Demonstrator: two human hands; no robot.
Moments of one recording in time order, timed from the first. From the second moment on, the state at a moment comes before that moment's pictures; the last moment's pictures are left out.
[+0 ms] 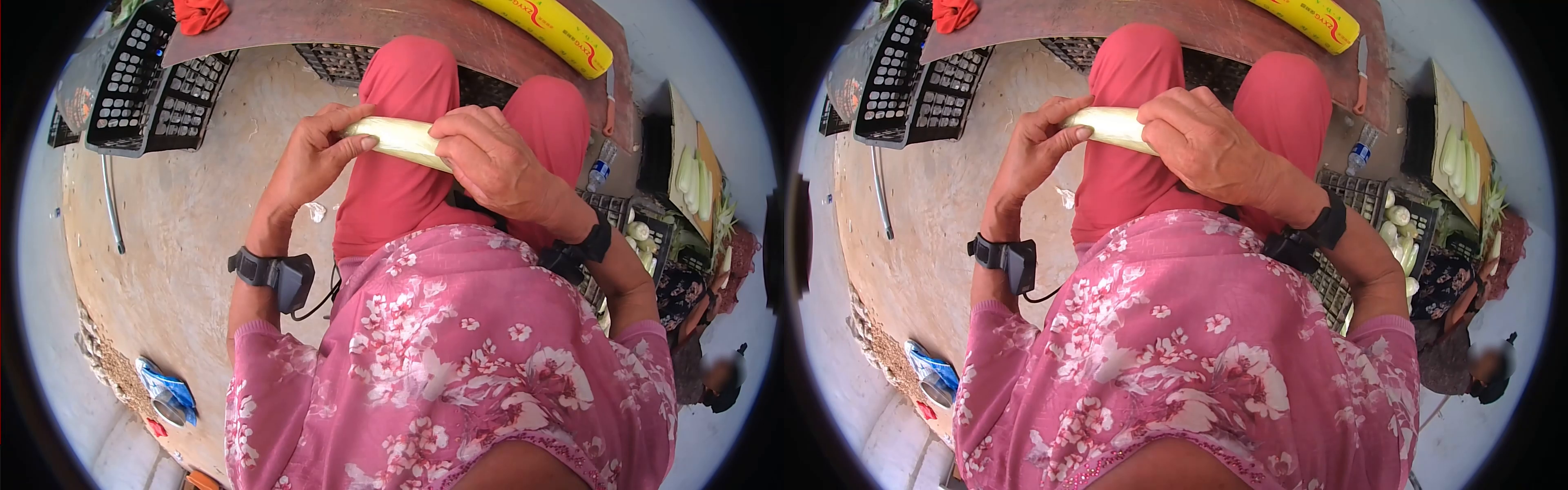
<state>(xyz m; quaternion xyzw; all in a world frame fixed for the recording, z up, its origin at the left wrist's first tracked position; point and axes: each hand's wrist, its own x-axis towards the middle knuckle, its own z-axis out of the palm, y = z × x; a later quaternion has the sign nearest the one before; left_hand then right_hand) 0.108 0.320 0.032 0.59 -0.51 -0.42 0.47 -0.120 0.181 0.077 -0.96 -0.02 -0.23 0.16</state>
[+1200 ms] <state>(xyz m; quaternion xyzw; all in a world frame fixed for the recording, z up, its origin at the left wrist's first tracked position) 0.054 0.323 0.050 0.73 -0.50 -0.21 0.42 -0.124 0.161 0.044 -0.93 -0.17 -0.31 0.08</state>
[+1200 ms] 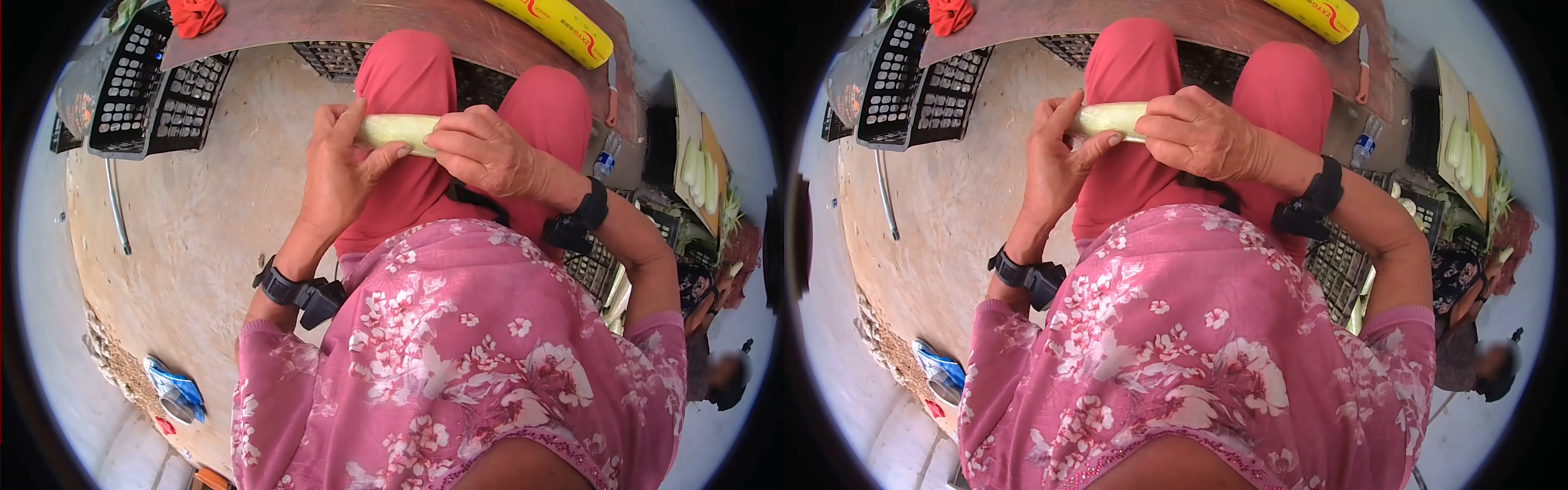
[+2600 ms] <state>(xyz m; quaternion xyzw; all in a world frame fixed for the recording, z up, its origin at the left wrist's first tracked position) 0.071 0.358 0.035 0.55 -0.16 -0.54 0.62 -0.115 0.161 0.056 -0.97 -0.08 -0.18 0.15</state>
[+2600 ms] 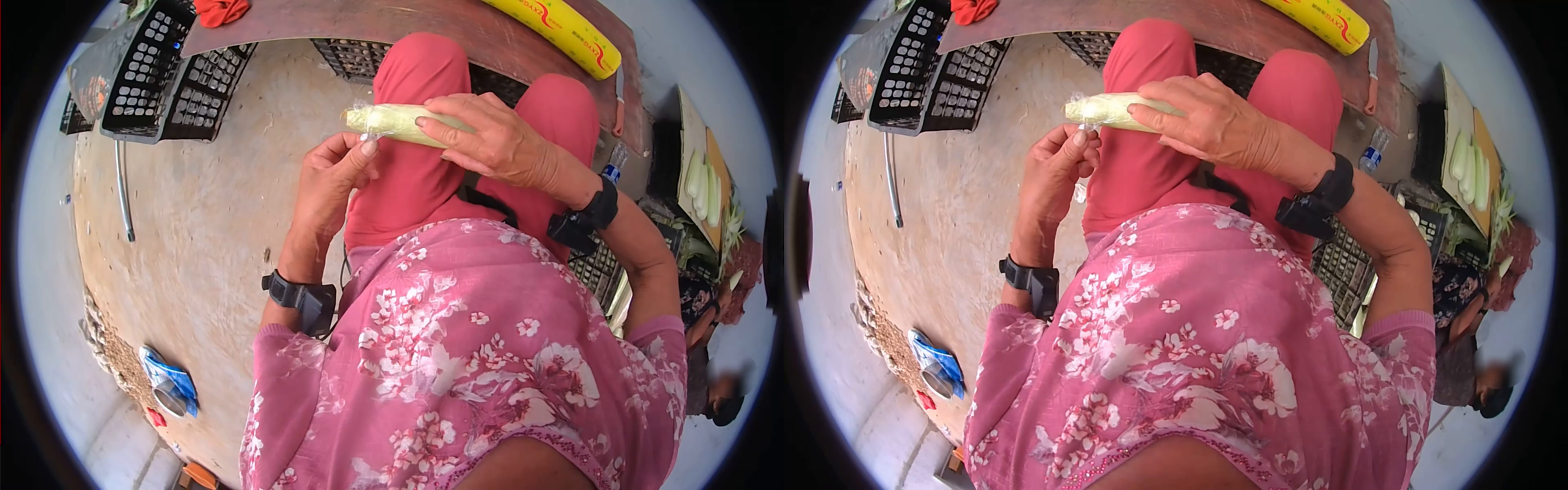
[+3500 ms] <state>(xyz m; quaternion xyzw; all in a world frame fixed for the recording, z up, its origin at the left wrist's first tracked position) 0.056 0.365 0.032 0.59 -0.13 -0.46 0.65 -0.113 0.163 0.052 -0.97 -0.08 -0.19 0.13</state>
